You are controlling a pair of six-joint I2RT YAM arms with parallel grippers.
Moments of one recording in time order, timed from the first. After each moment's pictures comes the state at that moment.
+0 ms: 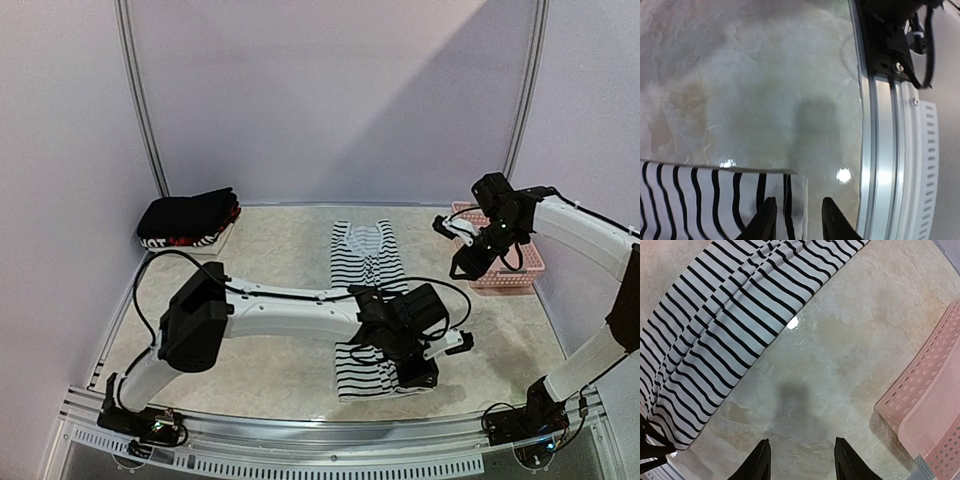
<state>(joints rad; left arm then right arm) -1.31 2.43 2.03 -0.57 0.28 0.07 0.32 1.49 1.23 -0.90 -0.14 -0.43</state>
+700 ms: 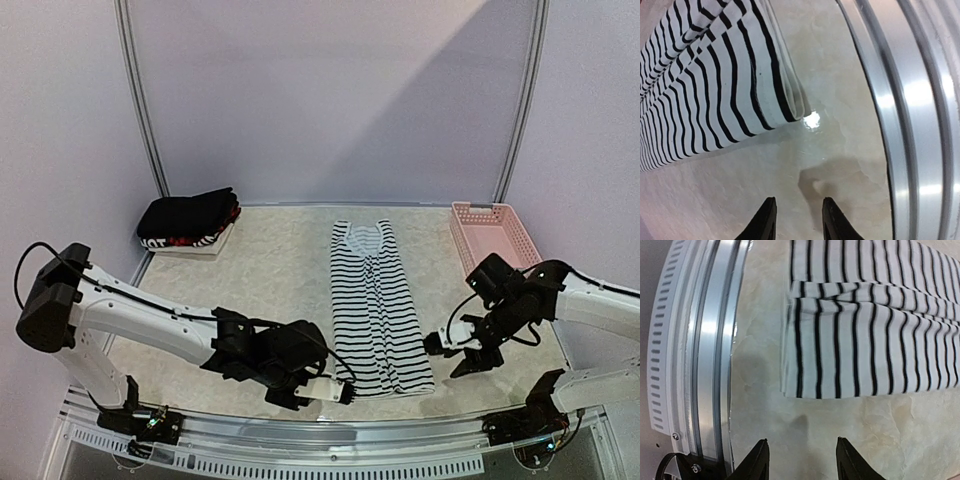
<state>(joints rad) -1.34 1.66 0.95 -0.40 -0.08 0.56 0.65 1.09 0.70 -0.92 -0.35 -0.91</state>
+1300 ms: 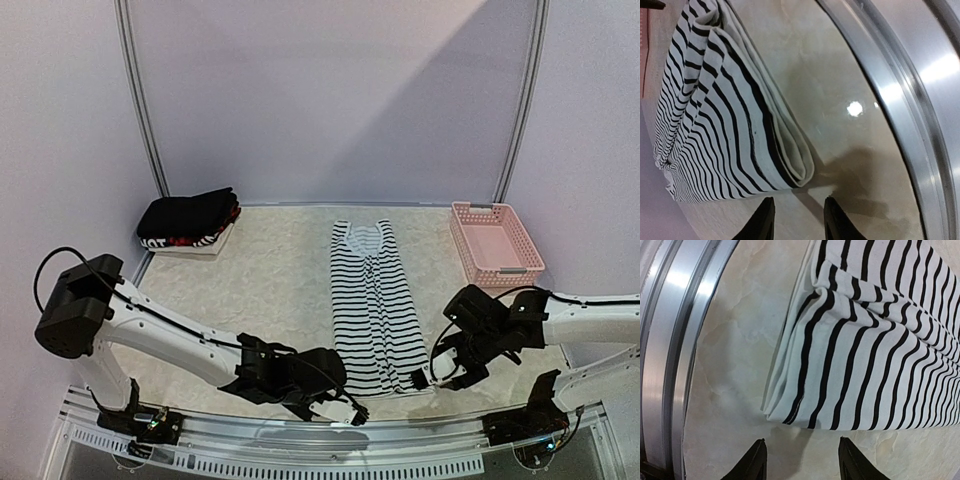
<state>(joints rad) -1.43 1.80 0.96 -0.22 -0.29 0.80 0.91 1.13 0.56 -0.66 -0.10 -1.01</state>
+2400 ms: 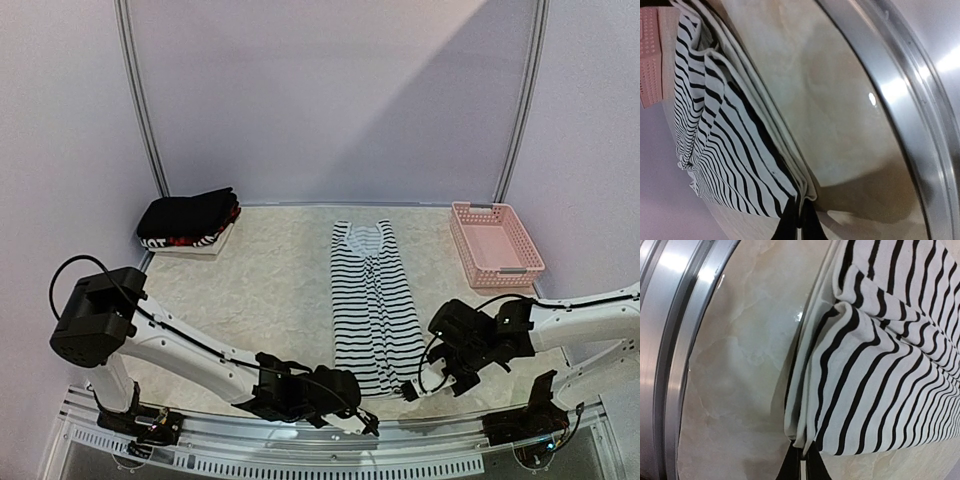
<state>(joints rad) -1.50 1.90 1.00 -0.15 -0.47 0.85 1.03 1.22 0.55 -0.57 -0.01 -0.97</state>
